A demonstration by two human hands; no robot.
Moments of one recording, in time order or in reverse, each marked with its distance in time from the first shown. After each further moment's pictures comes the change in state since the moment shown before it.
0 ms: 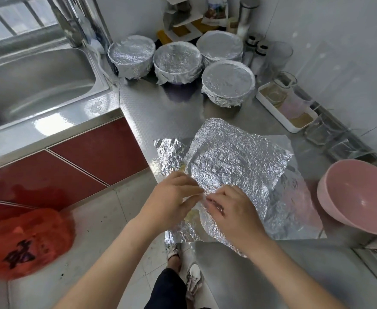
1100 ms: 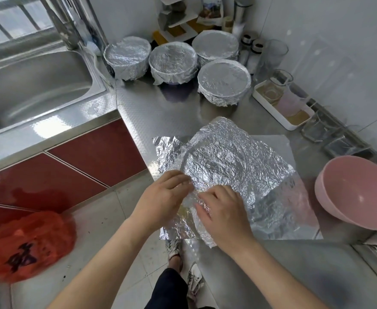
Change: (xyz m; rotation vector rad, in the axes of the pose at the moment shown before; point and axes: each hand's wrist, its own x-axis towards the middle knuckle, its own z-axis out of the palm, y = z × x) left_hand -0.007 -0.020 0.008 0.216 0.056 0.141; right_hand -0.004 -0.017 0.012 -0.114 0.120 -0.029
